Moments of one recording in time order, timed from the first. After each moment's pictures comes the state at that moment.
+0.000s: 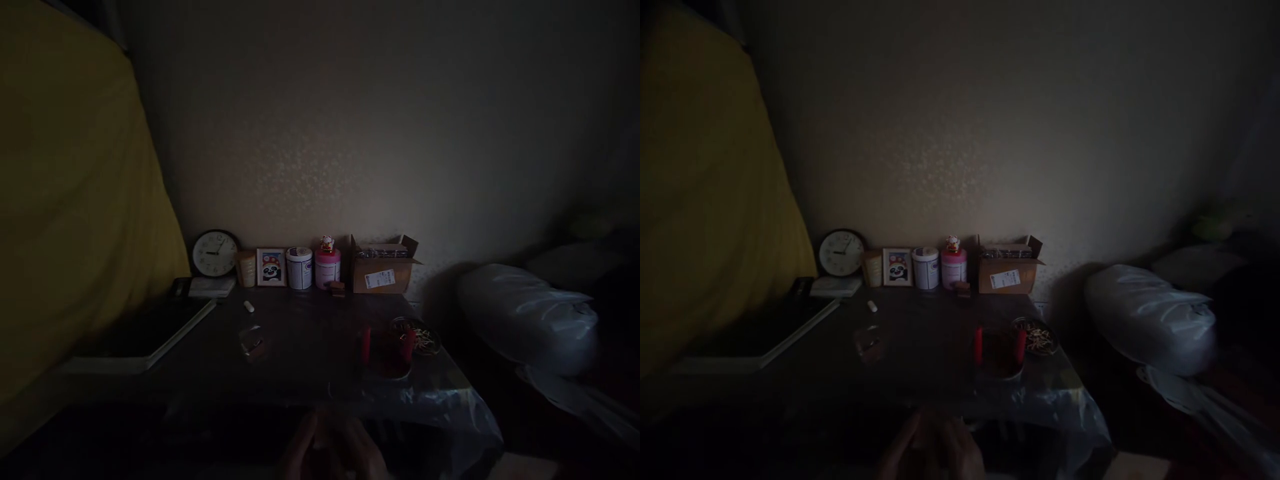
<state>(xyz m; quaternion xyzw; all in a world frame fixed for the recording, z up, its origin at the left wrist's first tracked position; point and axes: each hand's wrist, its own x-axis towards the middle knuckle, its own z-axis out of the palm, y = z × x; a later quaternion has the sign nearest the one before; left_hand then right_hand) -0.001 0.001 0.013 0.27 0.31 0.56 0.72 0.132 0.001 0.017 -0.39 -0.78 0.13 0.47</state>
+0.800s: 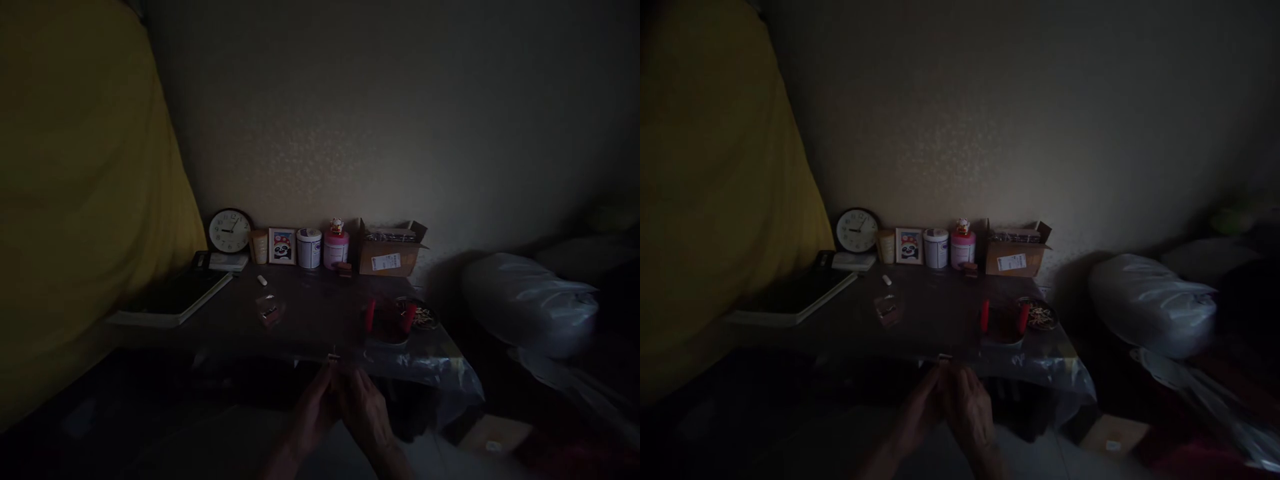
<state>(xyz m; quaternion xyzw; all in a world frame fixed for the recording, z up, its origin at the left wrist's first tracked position) 0.013 -0.005 0.010 0.21 0.17 0.53 0.80 0.135 0.000 0.024 -0.44 -0.81 0.00 0.39</state>
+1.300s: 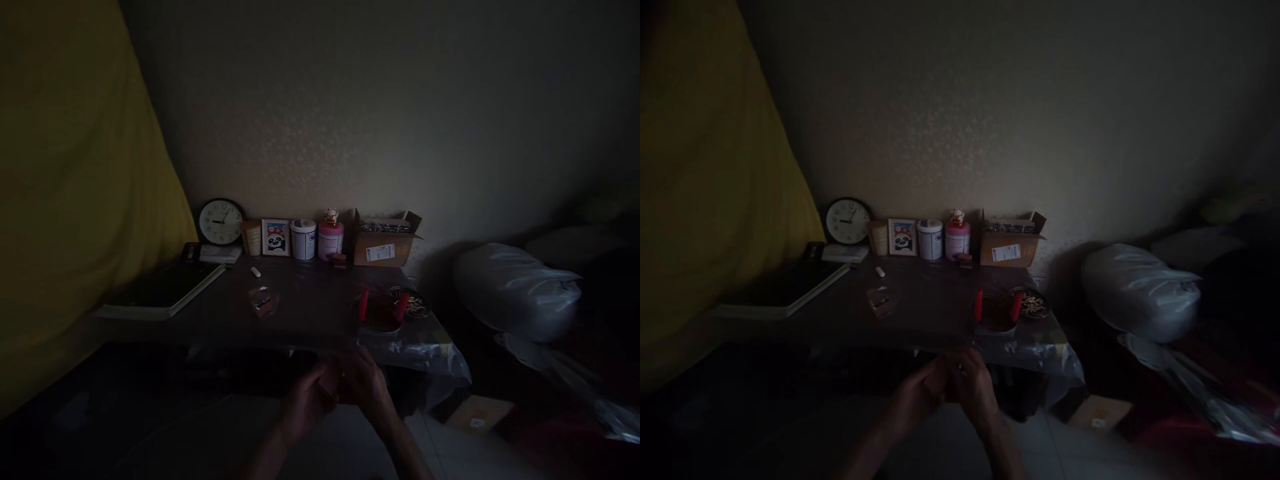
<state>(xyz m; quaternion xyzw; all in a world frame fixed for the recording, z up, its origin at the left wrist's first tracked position) 0.009 -0.002 0.005 0.19 0.22 0.49 0.82 0.159 0.016 0.027 -0.41 -0.79 0.19 0.42</state>
